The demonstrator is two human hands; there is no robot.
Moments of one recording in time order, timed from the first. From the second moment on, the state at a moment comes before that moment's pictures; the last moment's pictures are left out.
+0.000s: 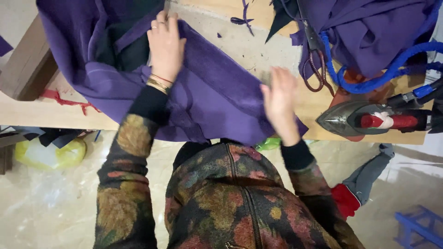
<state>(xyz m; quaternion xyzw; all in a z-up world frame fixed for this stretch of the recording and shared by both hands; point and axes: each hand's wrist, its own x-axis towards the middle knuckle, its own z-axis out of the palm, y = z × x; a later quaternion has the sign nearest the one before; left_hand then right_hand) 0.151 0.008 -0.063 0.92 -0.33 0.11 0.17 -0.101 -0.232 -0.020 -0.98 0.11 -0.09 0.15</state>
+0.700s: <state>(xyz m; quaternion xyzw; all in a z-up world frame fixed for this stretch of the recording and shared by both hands) 0.078 -0.015 -0.092 0.83 -0.52 0.02 0.20 -0.062 -0.161 -0.080 -0.98 0.04 0.00 0.19</state>
